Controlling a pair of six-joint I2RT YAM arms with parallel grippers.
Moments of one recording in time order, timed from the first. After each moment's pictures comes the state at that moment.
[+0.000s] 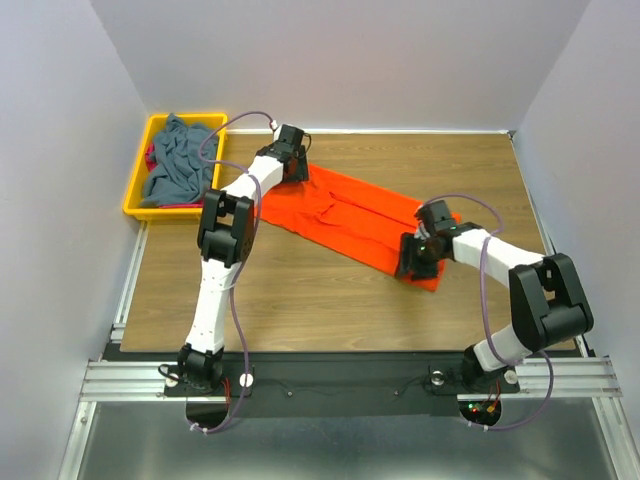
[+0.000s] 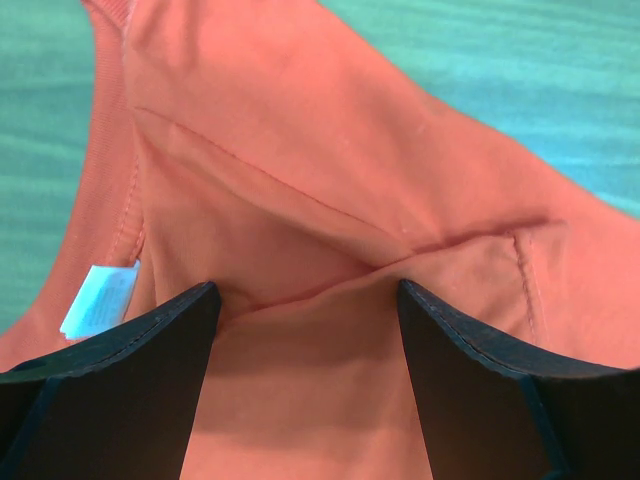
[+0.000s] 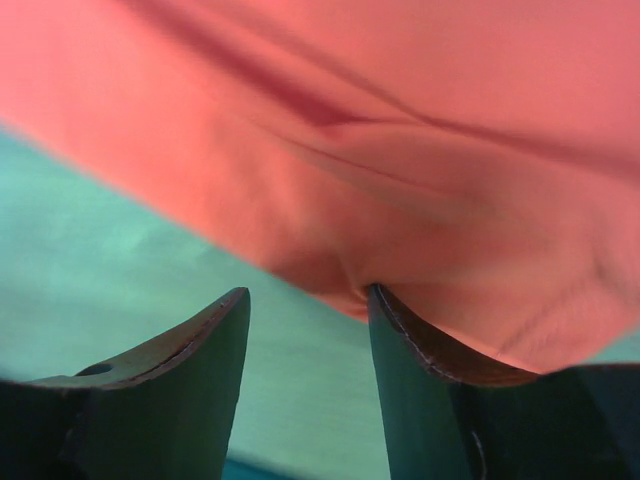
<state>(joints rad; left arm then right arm) -0.35 2.43 2.05 -0.51 -0.28 -0.38 0.27 1.52 0.82 -0.50 -0.22 0.43</state>
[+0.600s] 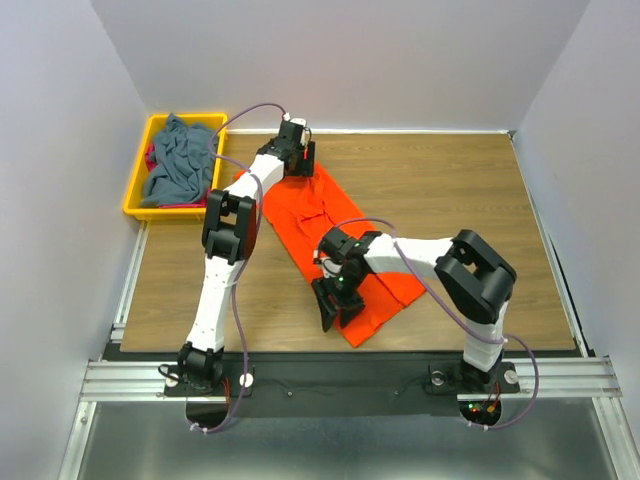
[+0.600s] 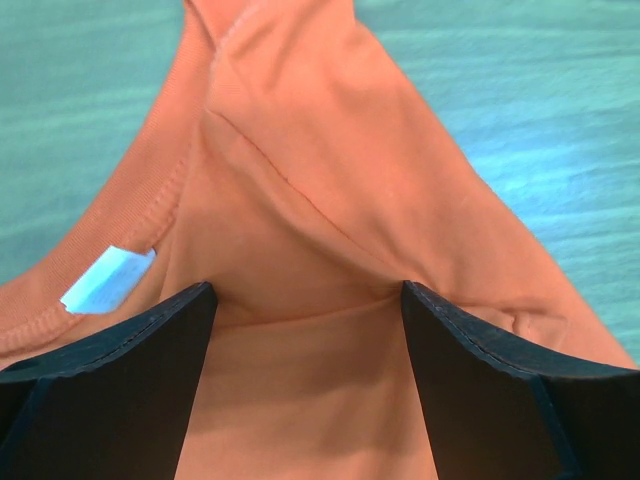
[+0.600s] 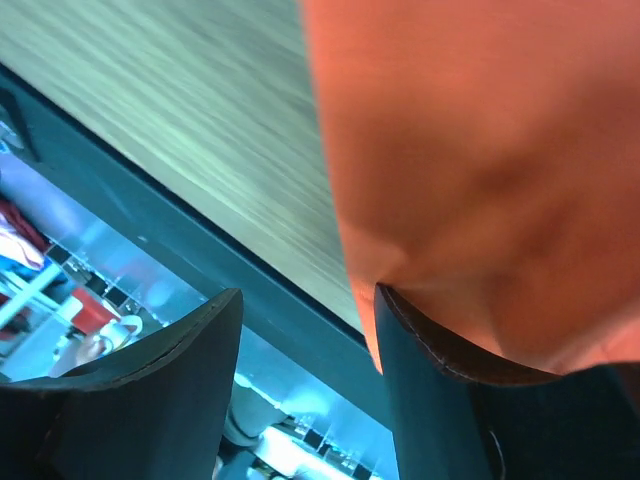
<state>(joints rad) -0.33 2.51 2.18 -0.45 -0.13 -0.18 0.87 1.88 1.17 -0.68 -0.51 0.50</state>
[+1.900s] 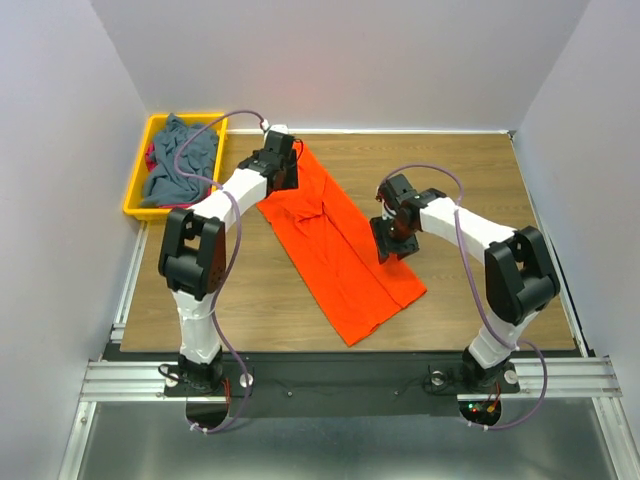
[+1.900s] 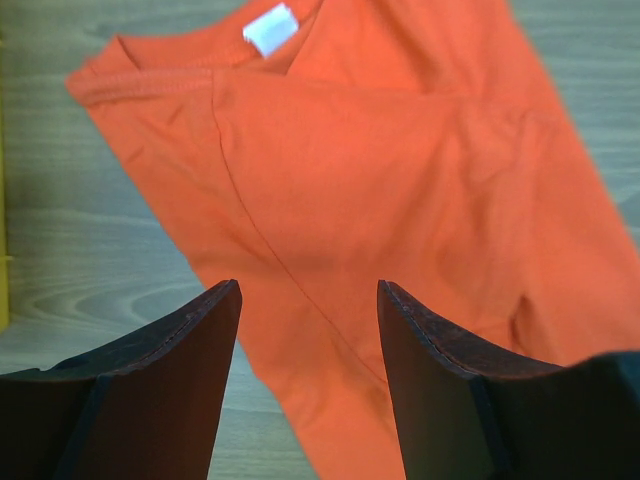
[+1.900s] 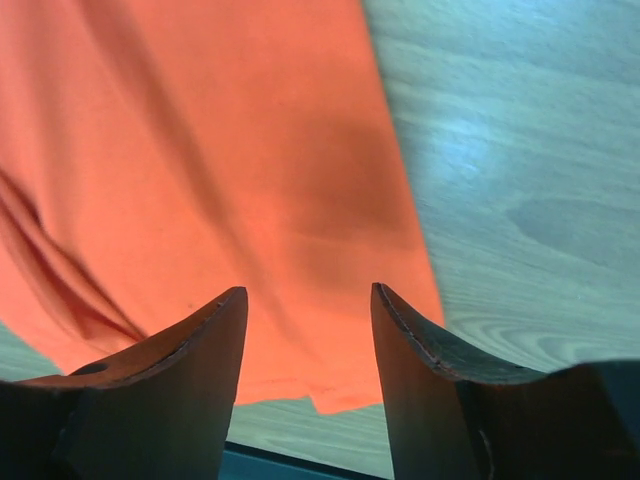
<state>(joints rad) -0.38 1.93 1.57 -0.39 -0.30 -0.31 0.48 1.74 1.25 -0.79 -0.02 0.25</state>
